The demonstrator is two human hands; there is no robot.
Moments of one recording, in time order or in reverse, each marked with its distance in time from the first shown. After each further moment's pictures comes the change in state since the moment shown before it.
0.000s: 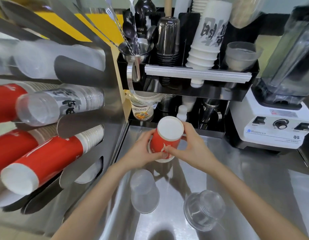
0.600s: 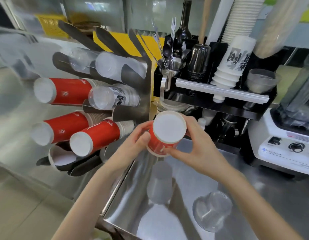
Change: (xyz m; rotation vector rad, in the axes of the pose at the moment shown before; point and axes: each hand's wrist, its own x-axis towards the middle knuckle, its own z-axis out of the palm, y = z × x) left_hand -0.119 0.044 -0.046 -0.430 0.235 0.119; right_hand -0.048 -0.097 0.006 -0.070 -0.117 -0.413
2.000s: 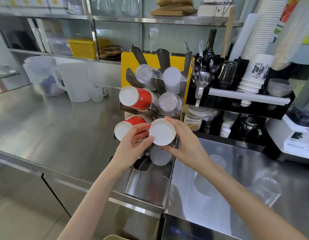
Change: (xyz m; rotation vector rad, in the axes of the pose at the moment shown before) left_hand -0.106 0.003 -0.166 0.049 0.157 0.236; right_hand 0.041 -0.084 0.175 -0.256 0.140 -0.089
